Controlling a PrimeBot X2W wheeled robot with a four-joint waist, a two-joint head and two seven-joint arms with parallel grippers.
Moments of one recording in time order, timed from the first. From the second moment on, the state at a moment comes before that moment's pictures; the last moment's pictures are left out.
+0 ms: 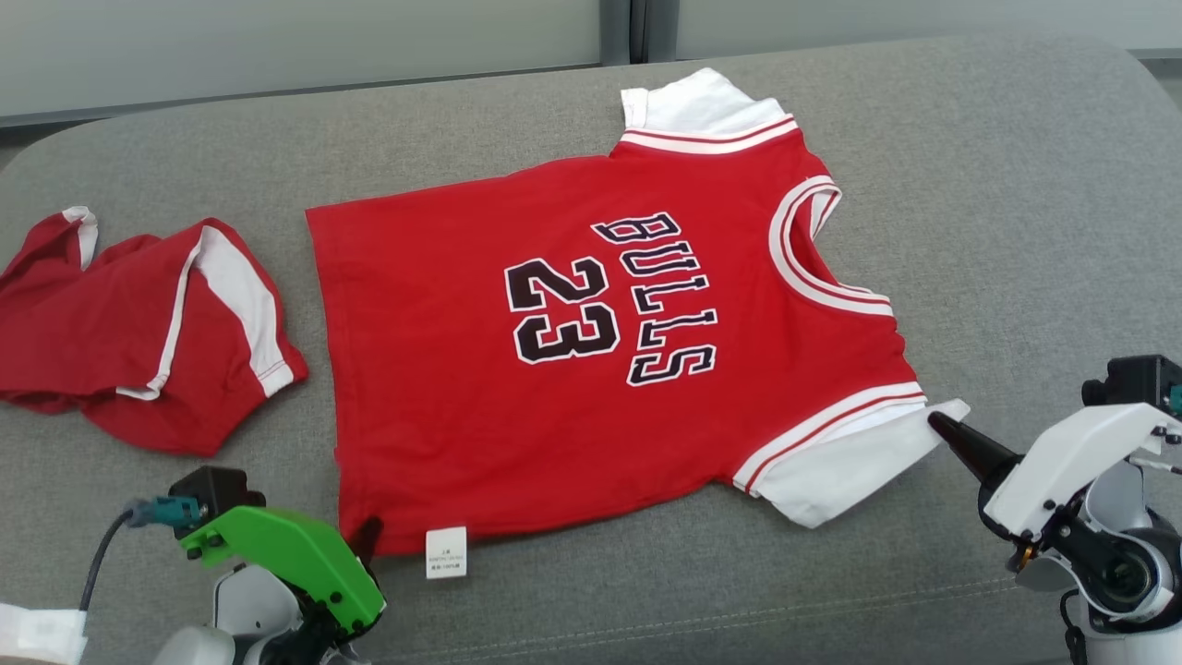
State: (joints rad) left arm -0.06 0.34 -0.34 0.01 -1.01 0.36 0.47; right arm -0.11 -0.07 -0.22 -0.02 0.71 0.13 0.74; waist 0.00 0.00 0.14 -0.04
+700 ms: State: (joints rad) left arm -0.37 0.32 -0.30 0.12 -1.02 0.45 0.56; right arm -0.55 -0.11 -0.22 0.35 0.54 0.13 0.73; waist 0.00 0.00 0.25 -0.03
